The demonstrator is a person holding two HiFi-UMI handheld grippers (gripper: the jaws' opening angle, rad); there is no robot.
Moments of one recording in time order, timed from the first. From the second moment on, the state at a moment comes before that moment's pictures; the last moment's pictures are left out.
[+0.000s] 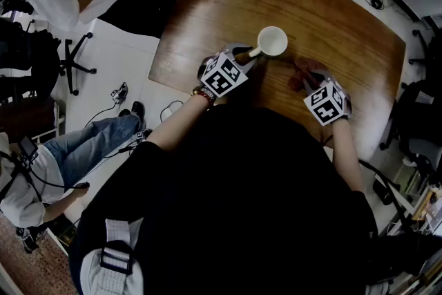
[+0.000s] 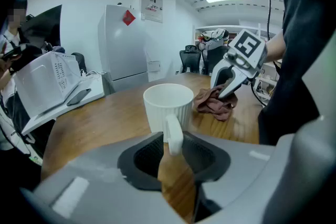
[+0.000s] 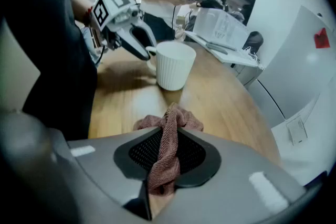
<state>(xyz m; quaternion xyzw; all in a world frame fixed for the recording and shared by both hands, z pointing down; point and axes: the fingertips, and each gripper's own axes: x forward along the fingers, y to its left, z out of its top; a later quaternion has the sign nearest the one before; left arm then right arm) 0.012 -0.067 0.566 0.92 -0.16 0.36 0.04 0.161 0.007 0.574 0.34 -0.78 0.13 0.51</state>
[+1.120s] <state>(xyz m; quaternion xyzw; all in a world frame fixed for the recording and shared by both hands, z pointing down) 0.039 -0.035 0.564 0.93 -0.09 0.35 0.10 0.060 -0.030 0.537 0.37 -0.80 0.04 0.47</state>
